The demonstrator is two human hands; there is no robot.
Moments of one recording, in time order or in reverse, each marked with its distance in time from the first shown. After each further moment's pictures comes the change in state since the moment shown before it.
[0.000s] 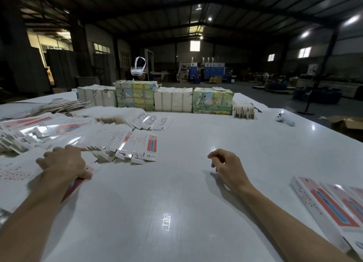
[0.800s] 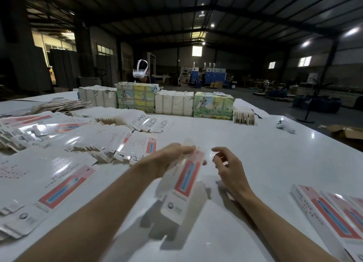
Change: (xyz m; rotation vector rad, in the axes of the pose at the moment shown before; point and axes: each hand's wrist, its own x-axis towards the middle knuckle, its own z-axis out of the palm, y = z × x) left_hand -0.111 0.177 -0.002 -1.122 -0.944 0.721; right_hand 0.003 -0.002 0.001 0.068 0.102 -0.073
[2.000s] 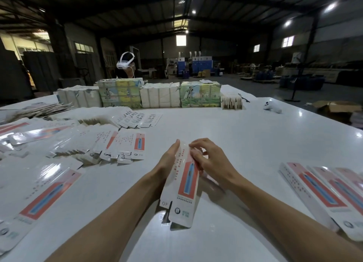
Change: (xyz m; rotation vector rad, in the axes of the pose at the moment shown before) left_hand 0.029 -0.054 0.035 -0.177 0.091 0.167; right_hand -0.007 -0.017 0.002 -0.034 -0.226 -0.041
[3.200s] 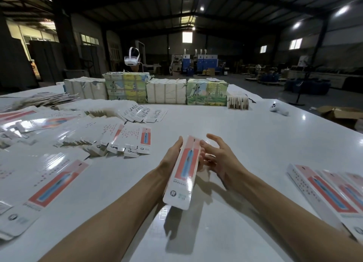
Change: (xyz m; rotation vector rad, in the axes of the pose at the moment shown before) left_hand 0.013 -0.008 -0.013 -0.328 -0.117 -0.110; right_hand 0.000 0.000 0.006 0.750 -0.048 0.409
